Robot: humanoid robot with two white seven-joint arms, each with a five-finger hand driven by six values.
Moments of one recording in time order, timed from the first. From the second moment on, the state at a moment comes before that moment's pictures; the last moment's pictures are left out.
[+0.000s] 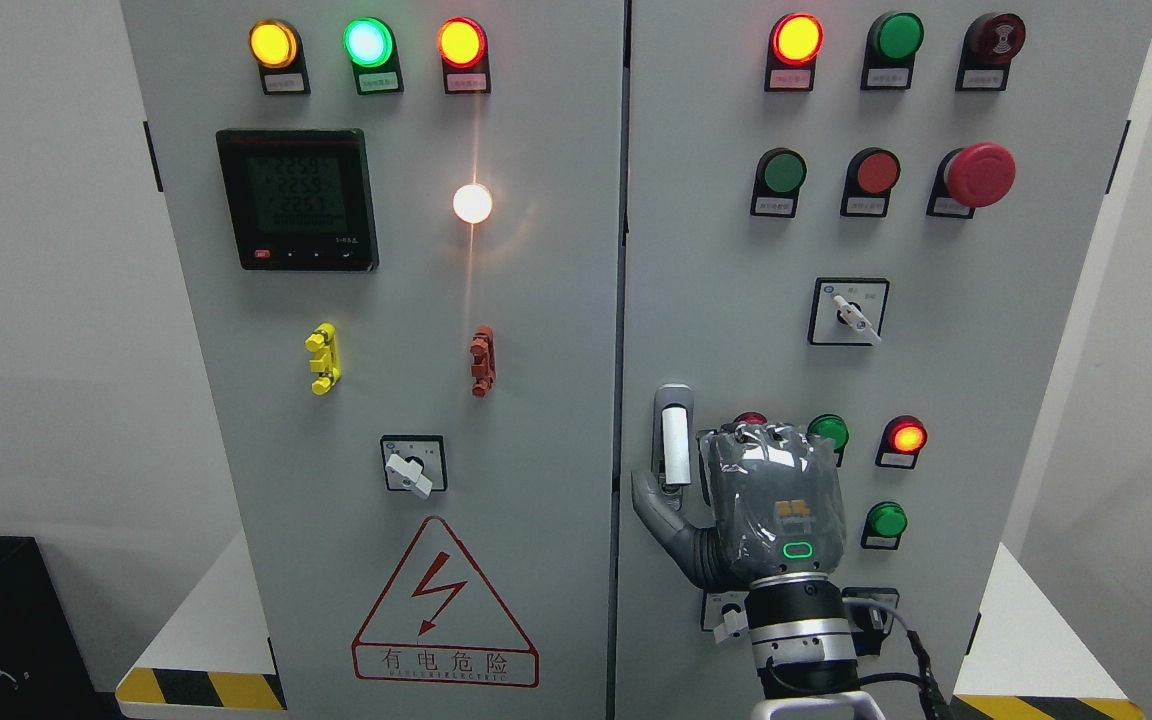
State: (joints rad) left arm 0.00 -0.10 -0.10 -0.07 0.07 -0.06 0.01; right arm -0.48 0.12 0.25 -1.78 1.55 0.20 0.01
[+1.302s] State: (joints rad) left arm 0.00 -0.10 -0.10 -0.07 0.07 -0.06 0.01; right arm -0.47 0.12 0.24 -1.78 1.55 0.20 0.01
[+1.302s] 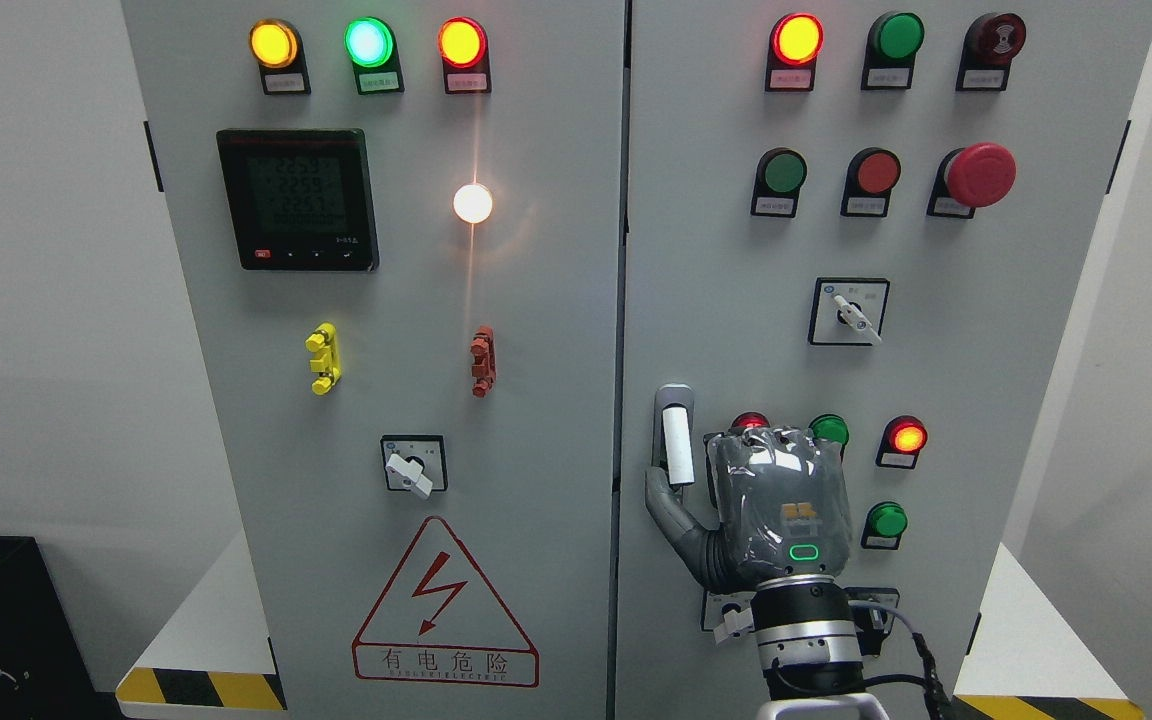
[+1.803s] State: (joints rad) left arm 0.00 -0.10 -0.10 -0.07 0.07 -0.06 0.01; right arm -0.47 0.12 0.24 -1.78 1.55 0.21 0.00
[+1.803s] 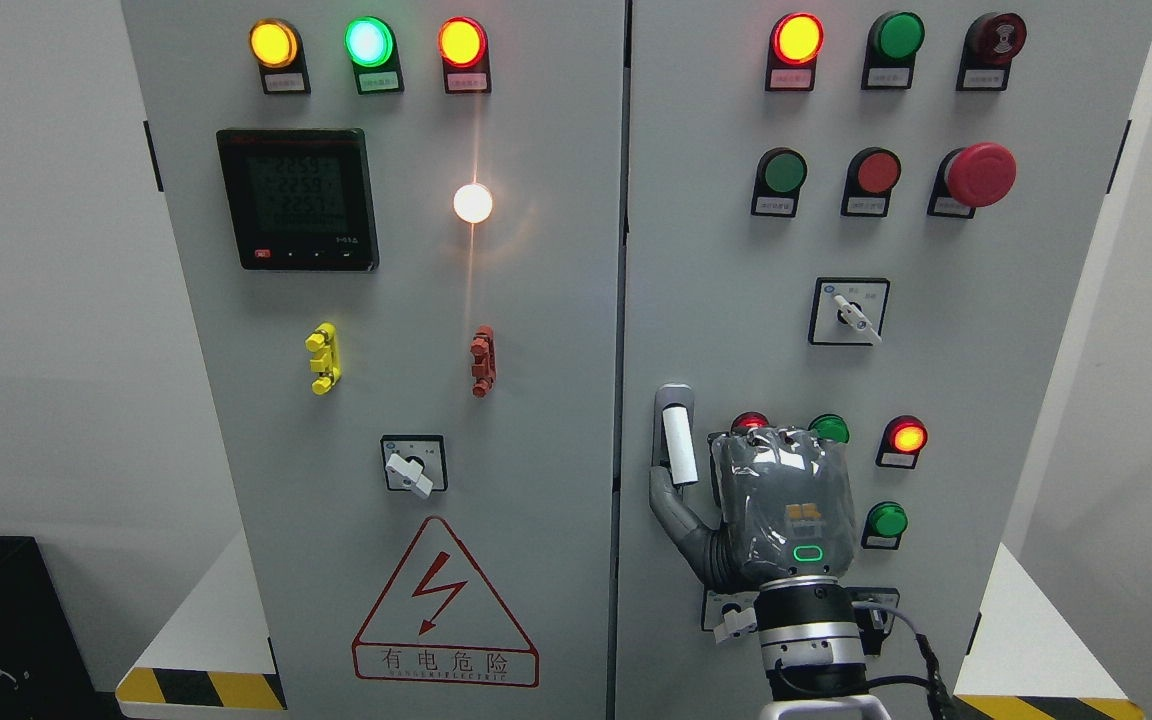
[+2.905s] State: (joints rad) left arm 0.00 -0.10 -0.10 -0.07 0.07 -0.06 0.01; right arm -0.47 0.11 0.23 -1.79 1.55 0.21 -0.01
